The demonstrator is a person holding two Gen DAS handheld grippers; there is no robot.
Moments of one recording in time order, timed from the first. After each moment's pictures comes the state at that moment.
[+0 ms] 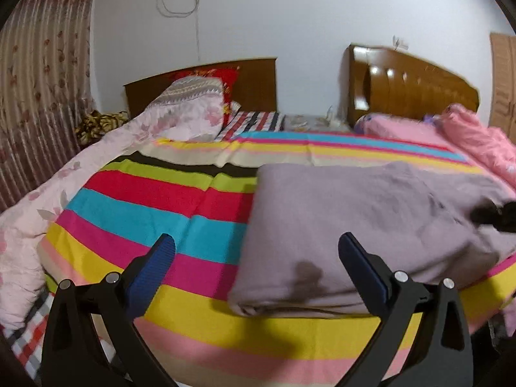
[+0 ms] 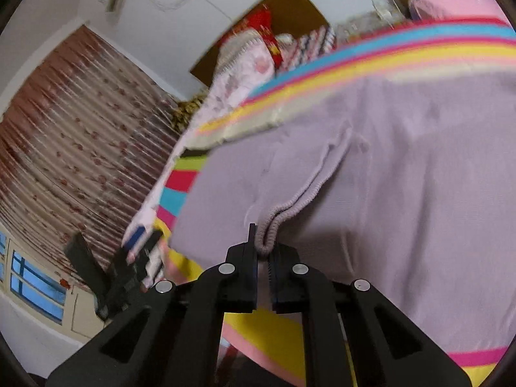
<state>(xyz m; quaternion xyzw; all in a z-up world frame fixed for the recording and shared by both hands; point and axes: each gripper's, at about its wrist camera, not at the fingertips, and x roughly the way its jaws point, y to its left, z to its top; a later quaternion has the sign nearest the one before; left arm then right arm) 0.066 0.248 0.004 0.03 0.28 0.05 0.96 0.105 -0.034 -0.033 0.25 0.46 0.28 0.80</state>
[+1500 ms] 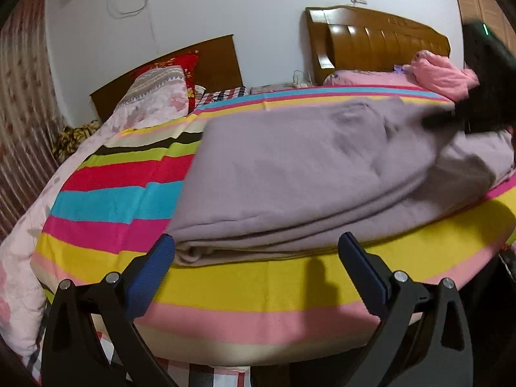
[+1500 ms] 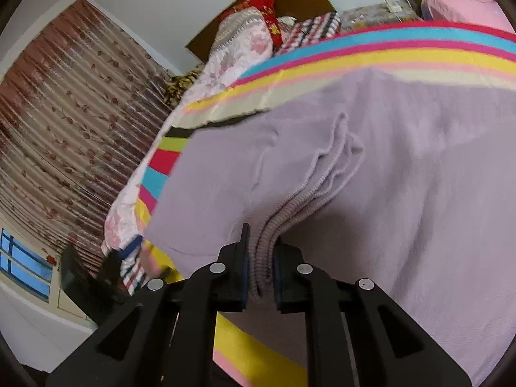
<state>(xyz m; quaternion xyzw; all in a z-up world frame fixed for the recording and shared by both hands) 0.045 0.208 -0.037 0.10 0.32 -0.02 0.94 0.133 -0.018 -0.005 0.19 0.46 0.32 0.81</state>
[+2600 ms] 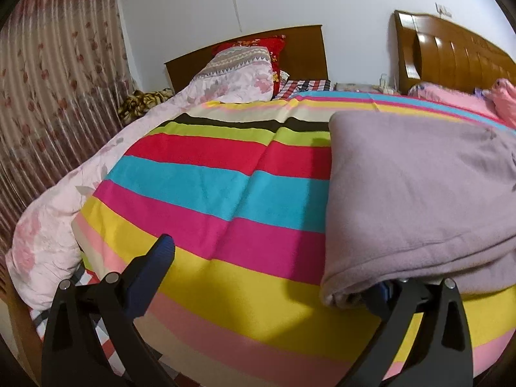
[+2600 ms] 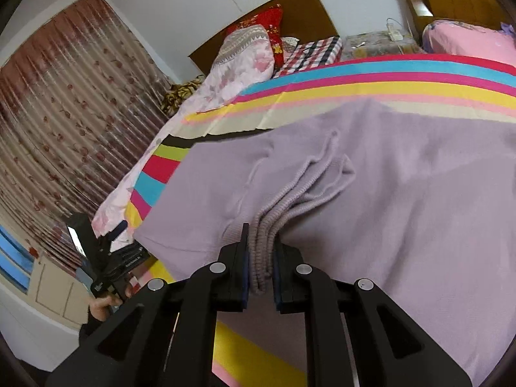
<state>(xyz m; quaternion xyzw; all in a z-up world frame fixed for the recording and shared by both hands) 0.076 0.283 -0.040 0.06 0.33 0.16 0.93 0.115 -0.031 -0.025 0.16 0.44 0.28 0.84</state>
